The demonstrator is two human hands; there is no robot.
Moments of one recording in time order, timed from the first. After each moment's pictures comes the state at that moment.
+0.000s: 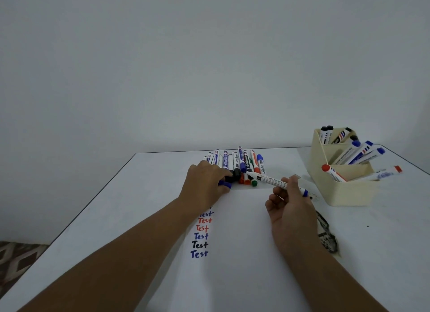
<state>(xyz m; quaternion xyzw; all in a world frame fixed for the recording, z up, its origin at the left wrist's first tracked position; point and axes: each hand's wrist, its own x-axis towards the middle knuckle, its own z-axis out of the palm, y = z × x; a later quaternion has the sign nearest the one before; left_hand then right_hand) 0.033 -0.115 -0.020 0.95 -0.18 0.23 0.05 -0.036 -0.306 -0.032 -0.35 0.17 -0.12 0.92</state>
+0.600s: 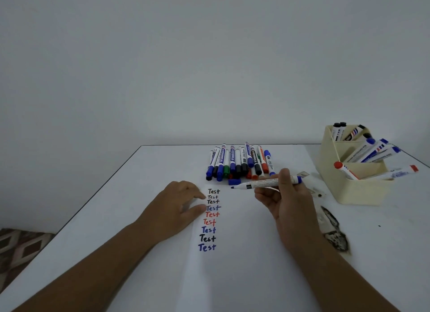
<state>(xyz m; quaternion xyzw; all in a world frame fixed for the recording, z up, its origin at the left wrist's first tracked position) -0.033 -0.026 -0.052 0.95 -0.19 0.15 0.18 -0.045 -0.297 -0.027 -0.46 0.03 -0.07 0.88</state>
